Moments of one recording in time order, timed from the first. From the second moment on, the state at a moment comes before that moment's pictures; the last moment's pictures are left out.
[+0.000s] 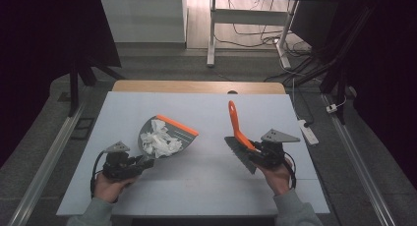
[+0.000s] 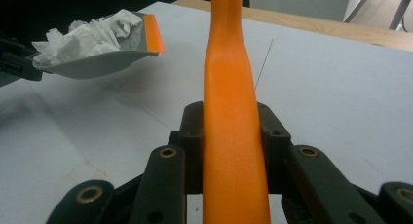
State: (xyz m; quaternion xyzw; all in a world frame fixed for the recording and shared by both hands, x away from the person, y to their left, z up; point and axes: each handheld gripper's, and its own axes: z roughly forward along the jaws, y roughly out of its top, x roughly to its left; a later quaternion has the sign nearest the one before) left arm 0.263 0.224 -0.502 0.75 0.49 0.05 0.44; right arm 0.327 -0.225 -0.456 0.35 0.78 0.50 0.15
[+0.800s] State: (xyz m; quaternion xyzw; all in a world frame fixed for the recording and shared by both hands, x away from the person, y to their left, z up) left arm 0.263 0.218 -0.516 0.70 0.57 0.07 0.42; right arm 0.322 -0.227 -0.472 0.36 0.79 0.49 0.11
